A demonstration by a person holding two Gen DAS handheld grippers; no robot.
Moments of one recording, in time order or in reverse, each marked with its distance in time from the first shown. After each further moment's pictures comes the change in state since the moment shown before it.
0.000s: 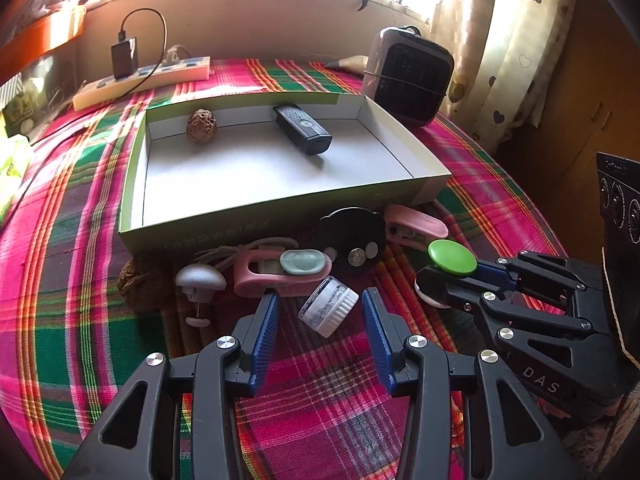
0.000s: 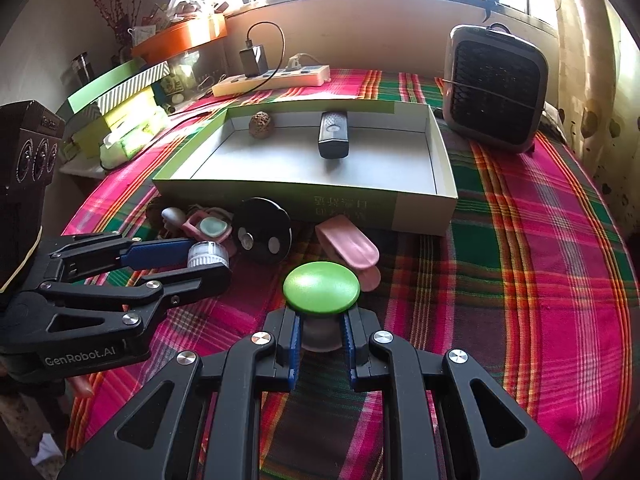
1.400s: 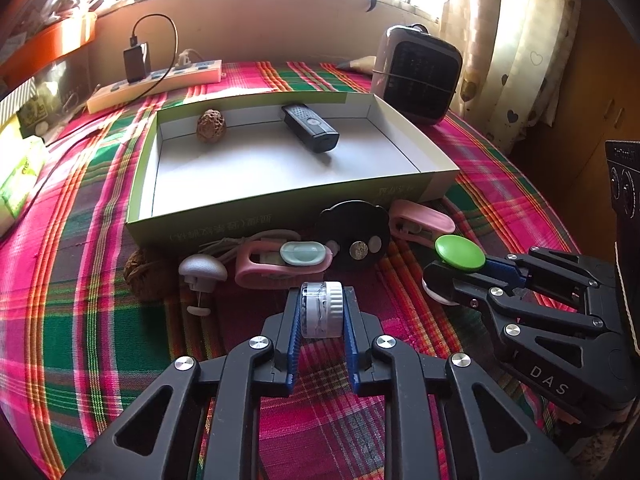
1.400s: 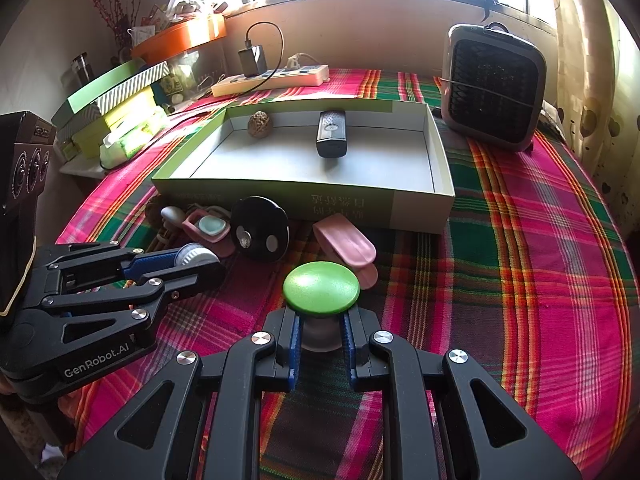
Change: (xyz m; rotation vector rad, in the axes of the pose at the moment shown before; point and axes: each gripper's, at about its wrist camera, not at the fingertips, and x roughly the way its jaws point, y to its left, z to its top) left arm -0.002 -0.007 -0.006 -0.007 -0.011 0.069; right arm 0.000 -0.001 0.000 0.000 0.001 -0.001
